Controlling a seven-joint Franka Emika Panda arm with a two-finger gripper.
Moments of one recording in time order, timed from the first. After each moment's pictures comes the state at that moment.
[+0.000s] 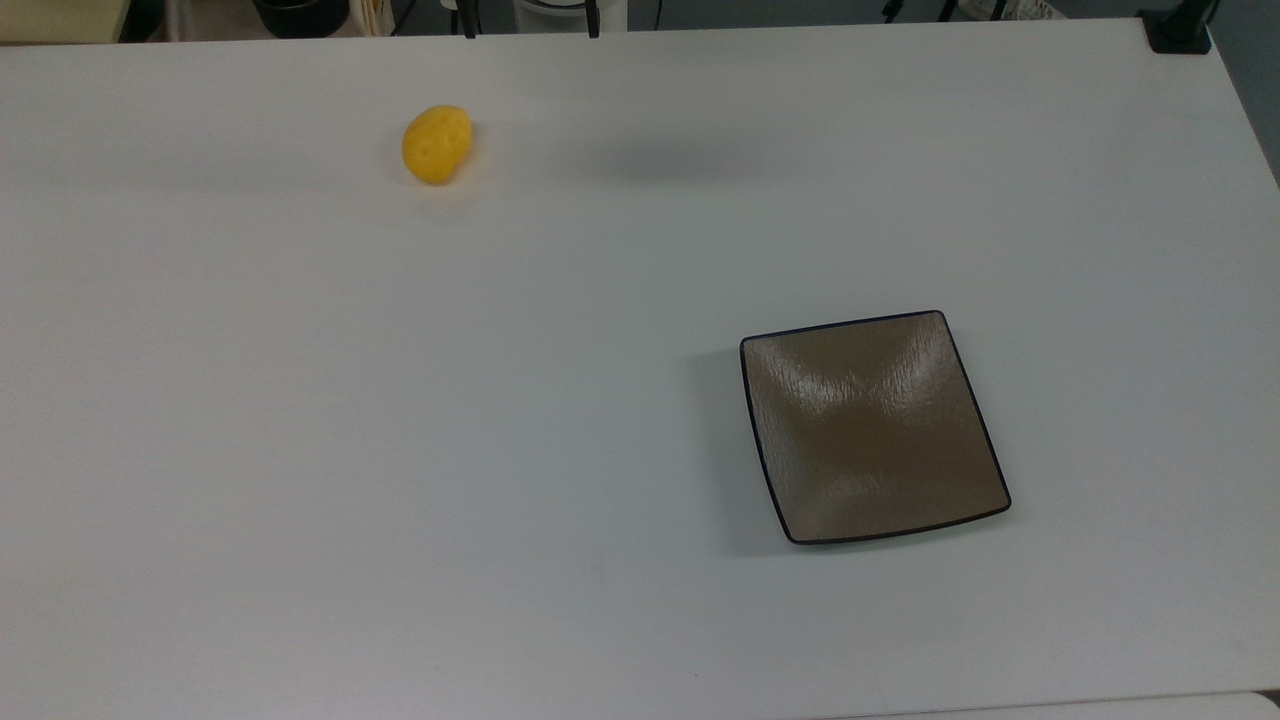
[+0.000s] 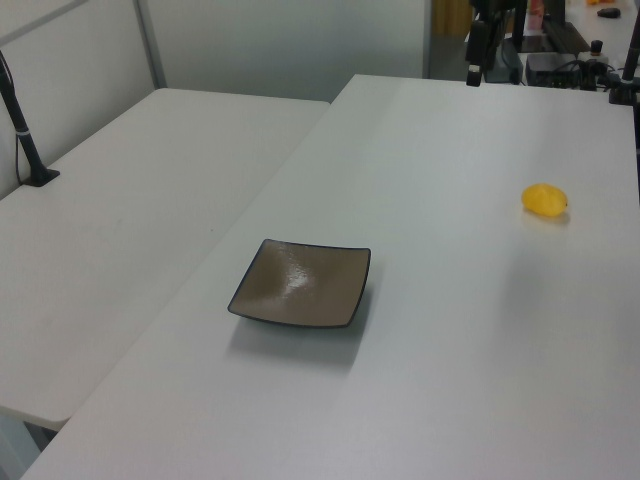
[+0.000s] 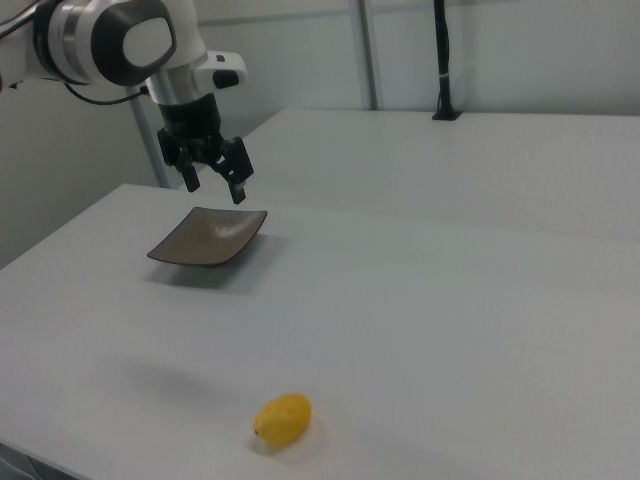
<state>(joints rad) 0.11 -0.04 -0.02 -1.67 0.05 1.70 0.04</state>
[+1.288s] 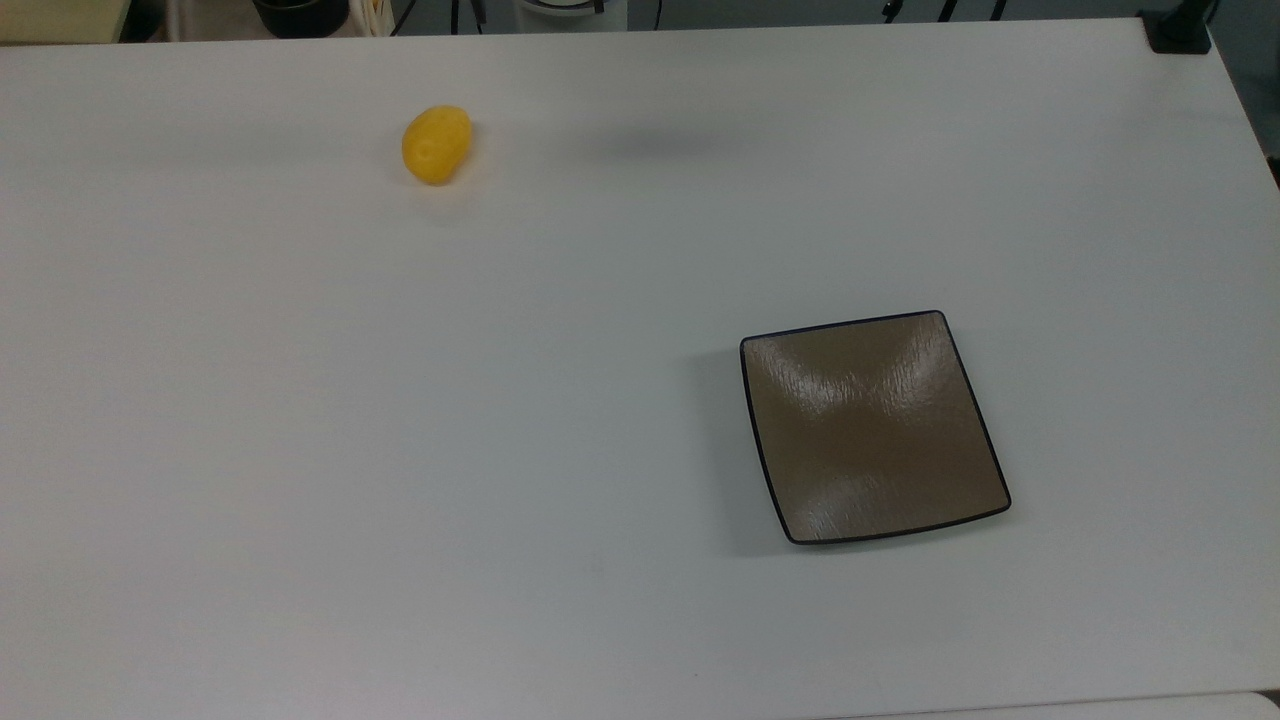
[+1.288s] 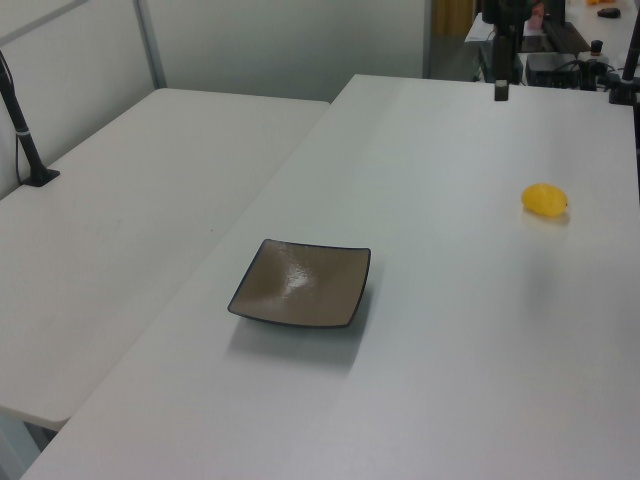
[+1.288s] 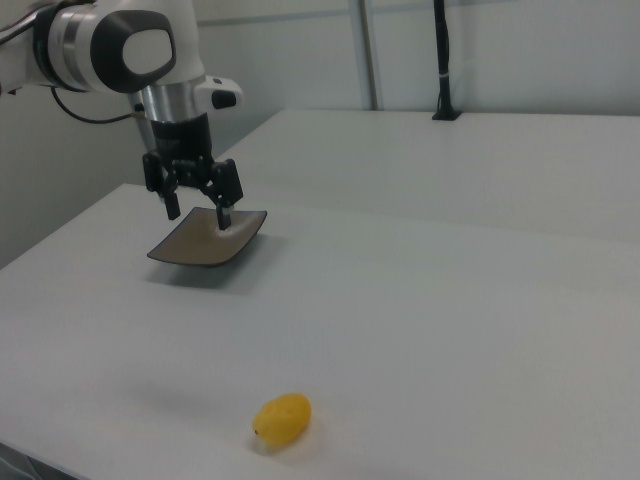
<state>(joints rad) 0.11 -0.05 -0.02 -1.70 0.05 1.56 -0.09</state>
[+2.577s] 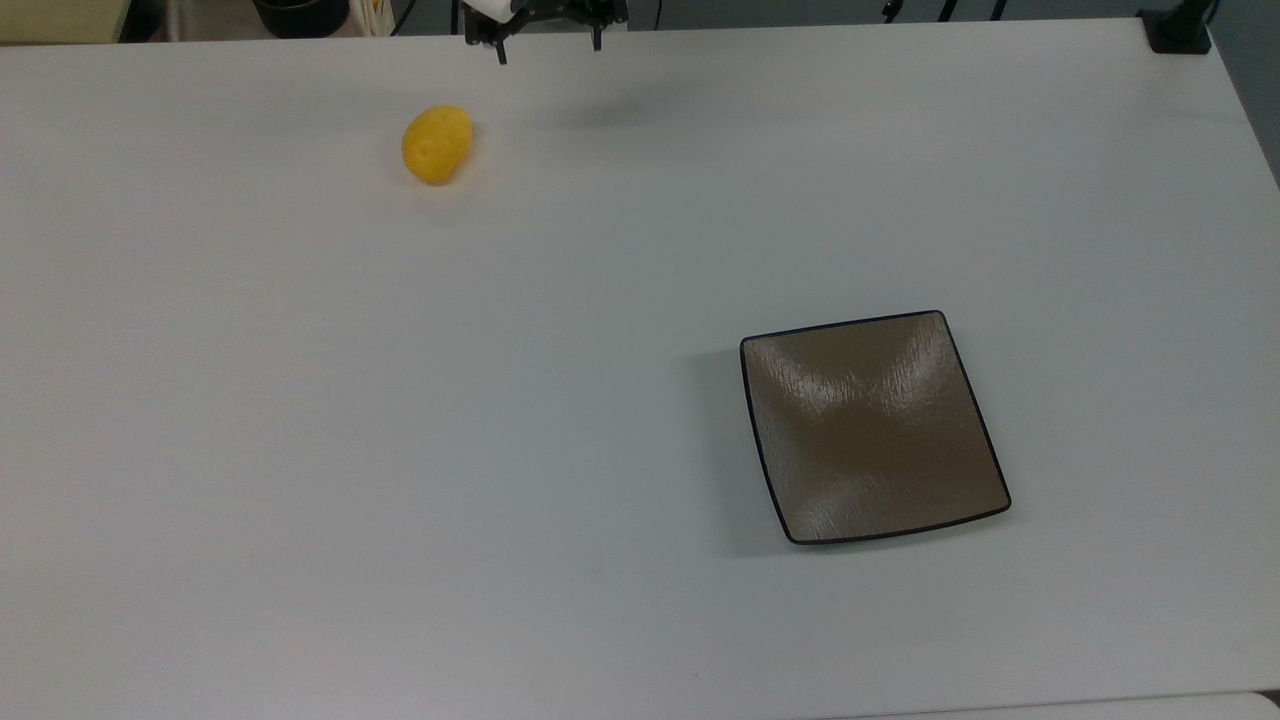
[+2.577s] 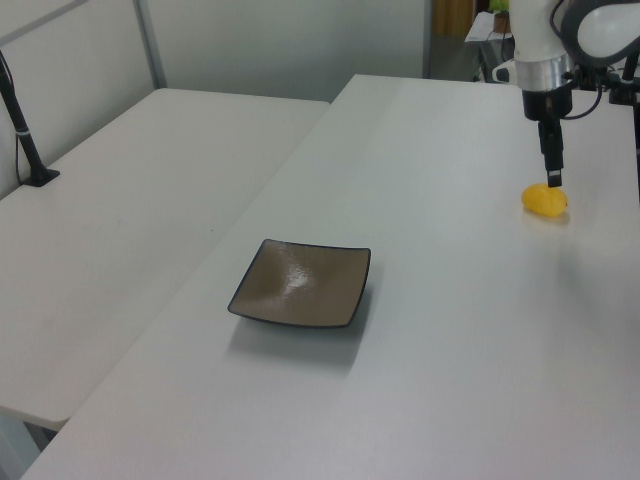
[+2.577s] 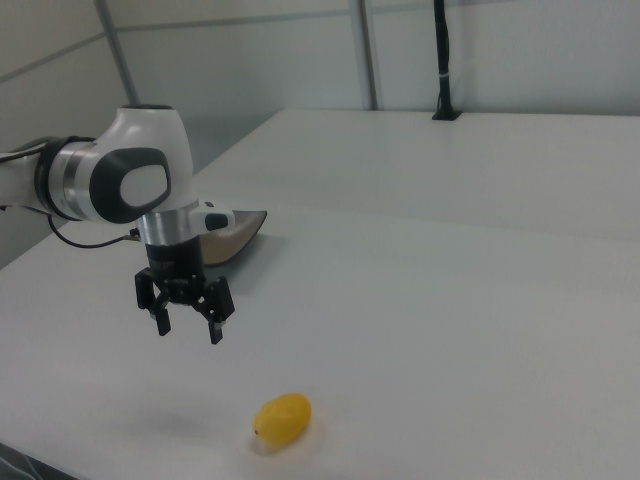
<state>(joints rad) 0.13 -0.22 -0.02 -2.24 -0.03 1.83 -0.13</state>
